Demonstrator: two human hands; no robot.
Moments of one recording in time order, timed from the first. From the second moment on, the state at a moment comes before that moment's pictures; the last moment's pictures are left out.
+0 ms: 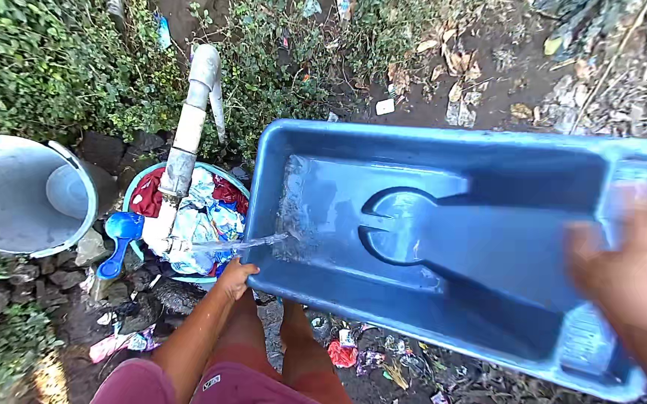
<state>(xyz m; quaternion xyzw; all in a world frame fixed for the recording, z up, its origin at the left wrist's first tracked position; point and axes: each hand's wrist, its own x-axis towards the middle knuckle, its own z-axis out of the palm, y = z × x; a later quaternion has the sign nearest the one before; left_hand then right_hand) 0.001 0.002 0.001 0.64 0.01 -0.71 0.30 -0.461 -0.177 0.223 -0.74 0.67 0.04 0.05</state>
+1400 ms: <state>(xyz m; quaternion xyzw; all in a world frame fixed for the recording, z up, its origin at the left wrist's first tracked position) 0.012 0.070 0.035 0.70 0.07 -0.66 0.27 -0.281 -0.211 -0.096 -0.44 0.86 0.12 0.22</state>
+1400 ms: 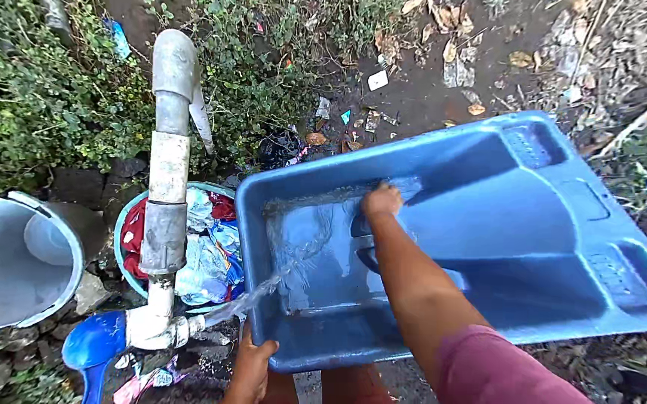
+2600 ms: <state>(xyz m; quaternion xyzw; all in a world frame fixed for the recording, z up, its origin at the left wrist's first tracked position) -0.021 -0.010 -0.042 0.76 -0.05 -0.60 0.23 -0.269 -0.140 -0.193 -0.22 0.66 0.14 0.70</state>
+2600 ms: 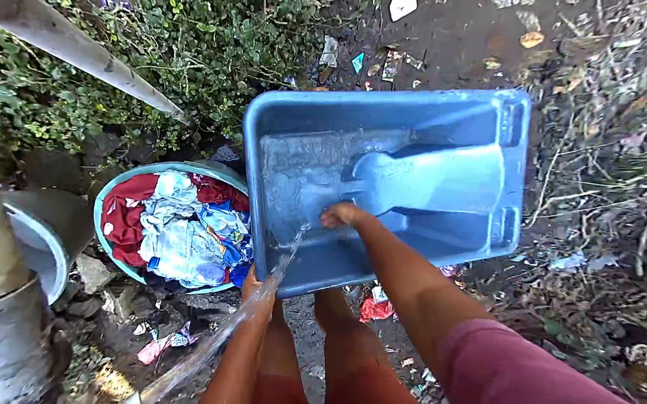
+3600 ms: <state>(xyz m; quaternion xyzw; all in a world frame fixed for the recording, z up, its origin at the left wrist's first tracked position) -0.036 0.003 -0.047 0.78 -0.12 -0.59 0.18 -0.157 -0.083 -0.162 -0.34 0.48 0.09 0.81</state>
